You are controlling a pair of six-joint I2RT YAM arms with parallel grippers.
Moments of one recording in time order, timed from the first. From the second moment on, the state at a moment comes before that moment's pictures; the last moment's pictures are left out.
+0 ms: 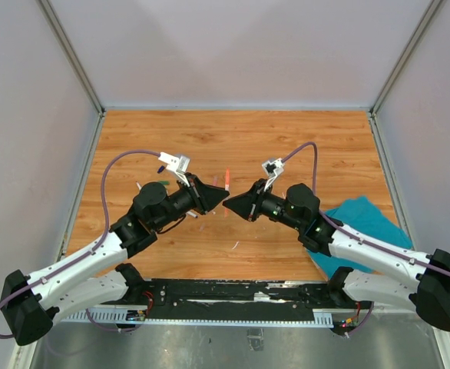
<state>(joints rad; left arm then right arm) -0.81 0.86 0.61 0.21 0.07 -0.68 0.90 1.05 0.60 0.40 -0.17 0.65</state>
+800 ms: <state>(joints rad) -0.81 0.85 0.58 0.26 0.07 -0.69 0.90 1.07 0.63 0.40 -0.22 0.65</state>
